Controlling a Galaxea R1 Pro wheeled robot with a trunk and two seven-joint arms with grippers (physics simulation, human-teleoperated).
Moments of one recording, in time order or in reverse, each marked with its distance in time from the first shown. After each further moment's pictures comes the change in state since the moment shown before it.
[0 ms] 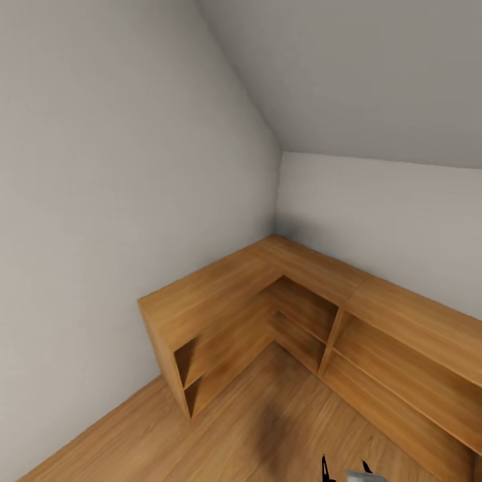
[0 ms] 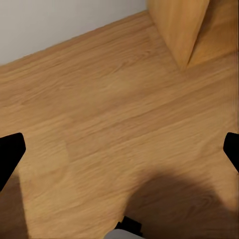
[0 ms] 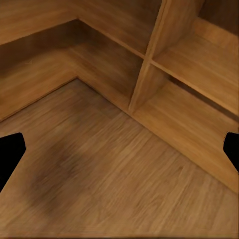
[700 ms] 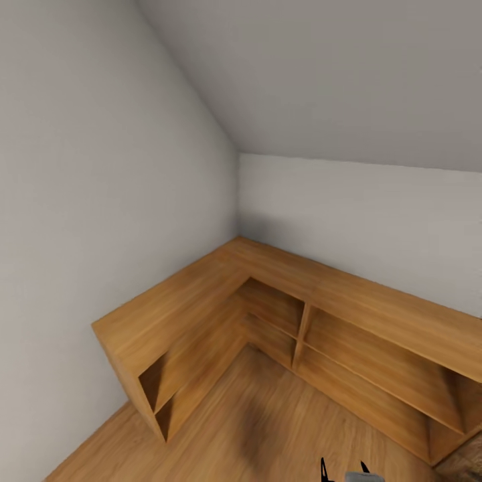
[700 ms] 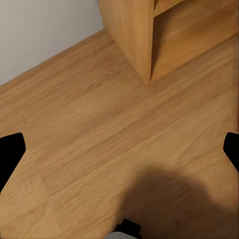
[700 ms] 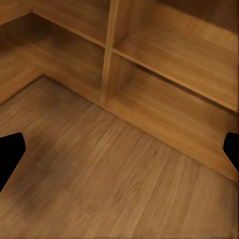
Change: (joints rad) left arm 0.000 0.000 -0.001 0.000 0.000 0.000 0.000; right arm 0.000 0.000 -0.001 0.001 -0.001 0.014 0.022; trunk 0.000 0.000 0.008
